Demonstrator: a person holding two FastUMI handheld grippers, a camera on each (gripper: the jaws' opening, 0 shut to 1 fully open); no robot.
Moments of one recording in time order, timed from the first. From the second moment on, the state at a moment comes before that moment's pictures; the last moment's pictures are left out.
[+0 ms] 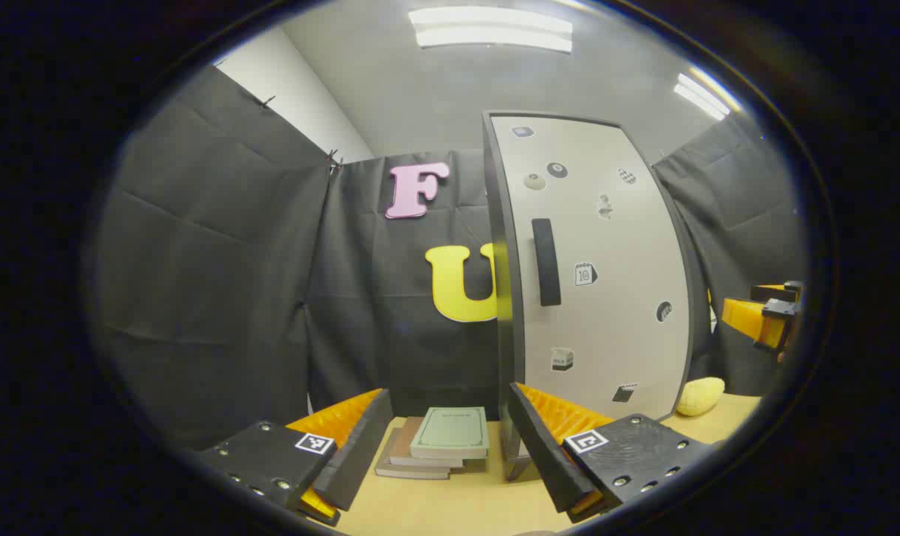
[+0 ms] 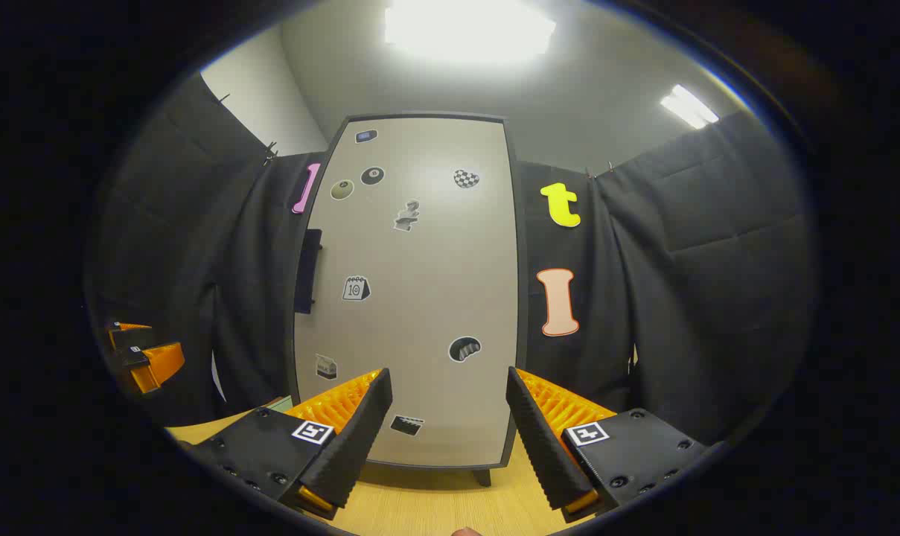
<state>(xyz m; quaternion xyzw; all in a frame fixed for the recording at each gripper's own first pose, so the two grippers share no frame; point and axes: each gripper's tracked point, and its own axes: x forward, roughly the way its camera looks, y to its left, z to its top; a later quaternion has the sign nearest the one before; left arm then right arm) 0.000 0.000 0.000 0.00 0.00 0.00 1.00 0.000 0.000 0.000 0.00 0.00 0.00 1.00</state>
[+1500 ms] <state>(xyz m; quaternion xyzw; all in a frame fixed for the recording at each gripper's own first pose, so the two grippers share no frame) -0.021 0.064 -0.003 -0.01 0.01 0.06 1.00 0.047 0.081 0.045 0.02 -0.02 0.07 1.00</state>
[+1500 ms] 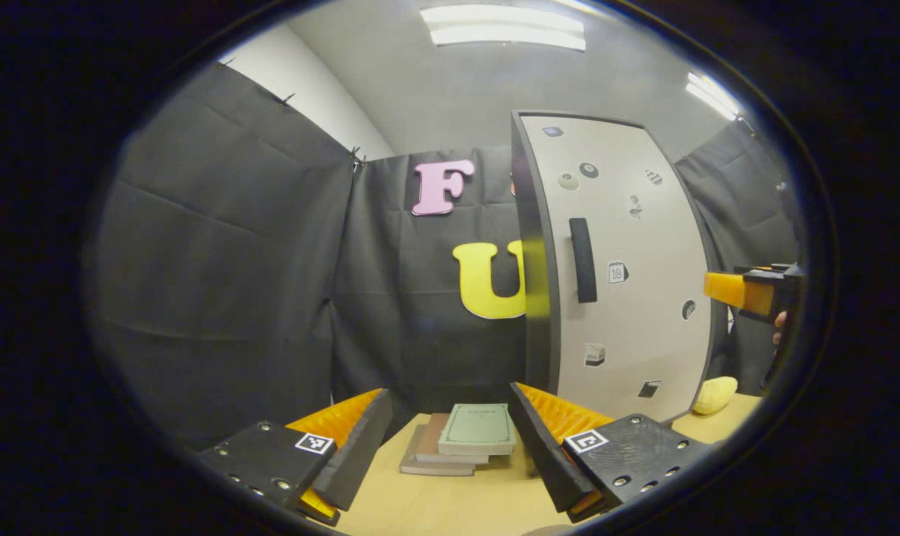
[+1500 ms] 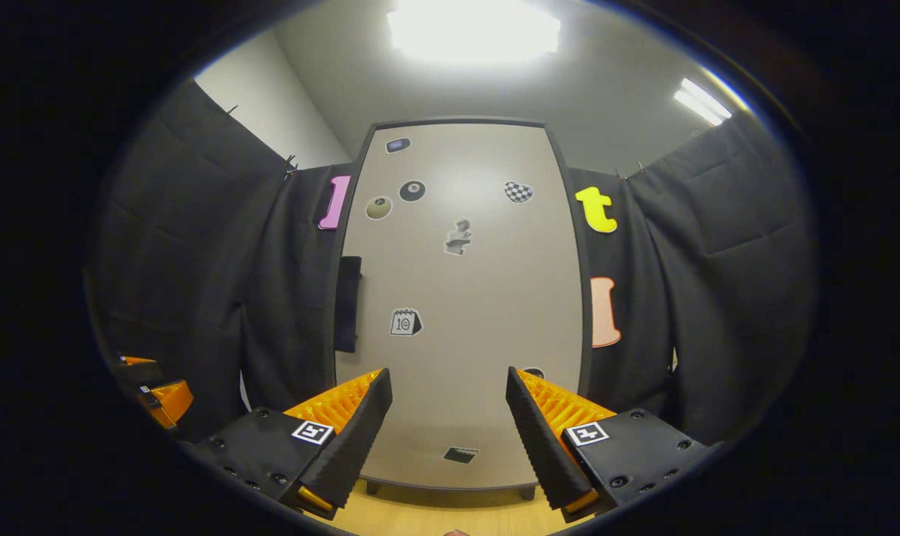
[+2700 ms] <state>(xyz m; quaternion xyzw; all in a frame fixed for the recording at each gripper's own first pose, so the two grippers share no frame) -0.083 0.237 -0.037 0.03 0.05 0.18 0.98 0.164 0.215 0.071 0.01 0.05 0.11 0.99</state>
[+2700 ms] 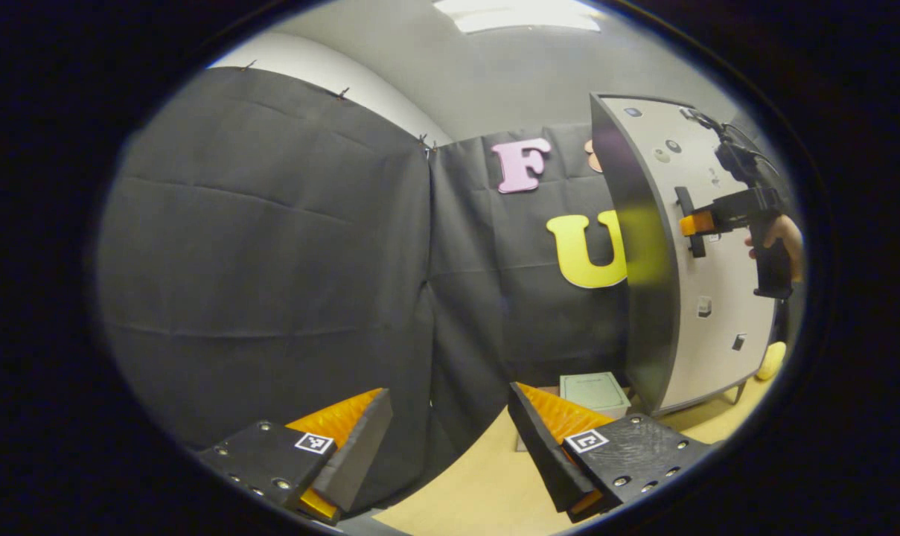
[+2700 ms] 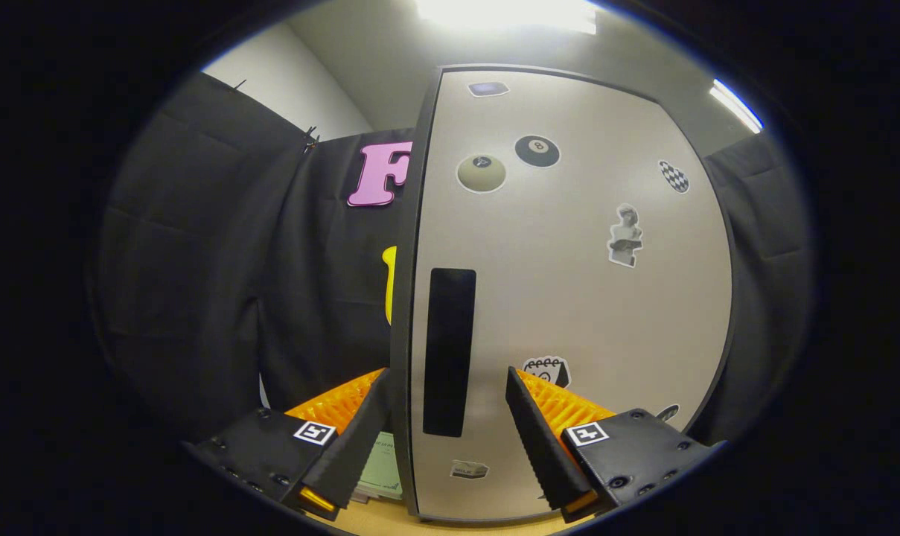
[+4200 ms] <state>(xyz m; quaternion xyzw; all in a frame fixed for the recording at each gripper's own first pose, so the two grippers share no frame) -0.037 0.158 -0.018 0.01 0.01 0.08 1.00 0.114 0.204 0.076 0.06 0.14 0.20 0.97</state>
